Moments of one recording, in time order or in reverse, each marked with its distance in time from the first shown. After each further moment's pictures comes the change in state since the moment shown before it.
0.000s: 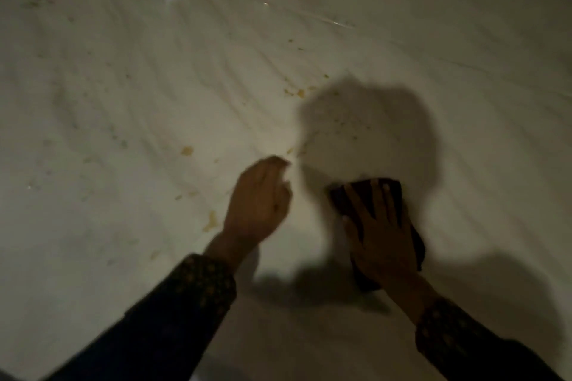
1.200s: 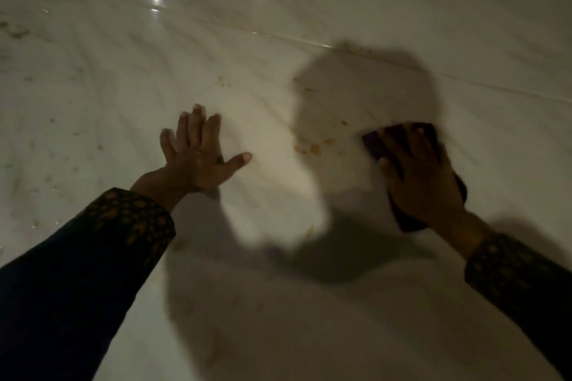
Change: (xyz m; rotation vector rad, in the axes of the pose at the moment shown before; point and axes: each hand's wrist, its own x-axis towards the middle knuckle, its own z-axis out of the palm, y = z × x) left_hand 0.192 -0.158 -0.036 0.330 -0.519 -0.433; right_hand 0.226 0.032 -0.040 -0.136 0.116 0.000
